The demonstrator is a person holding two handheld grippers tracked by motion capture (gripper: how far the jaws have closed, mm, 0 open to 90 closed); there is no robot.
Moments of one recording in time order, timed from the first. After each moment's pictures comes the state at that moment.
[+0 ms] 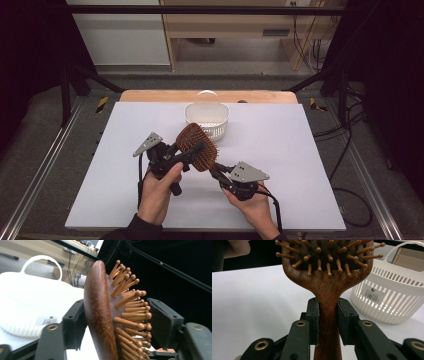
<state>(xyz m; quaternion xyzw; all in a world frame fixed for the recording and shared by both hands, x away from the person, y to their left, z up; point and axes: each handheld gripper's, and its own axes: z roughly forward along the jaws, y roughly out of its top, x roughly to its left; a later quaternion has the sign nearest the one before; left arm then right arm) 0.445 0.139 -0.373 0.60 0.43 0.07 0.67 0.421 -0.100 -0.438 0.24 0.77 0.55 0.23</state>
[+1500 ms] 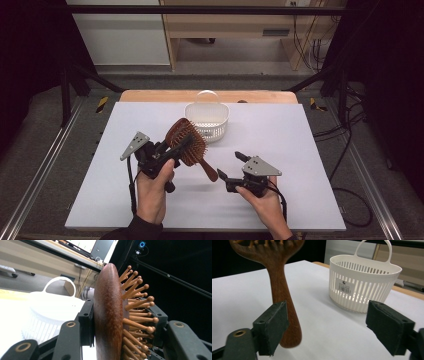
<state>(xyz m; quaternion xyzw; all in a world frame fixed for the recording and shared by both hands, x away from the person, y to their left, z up) 0.436 0.159 -0.358 0.57 0.44 0.14 0.68 0.434 -0.129 -0.444 0.30 0.73 0.55 0.25</state>
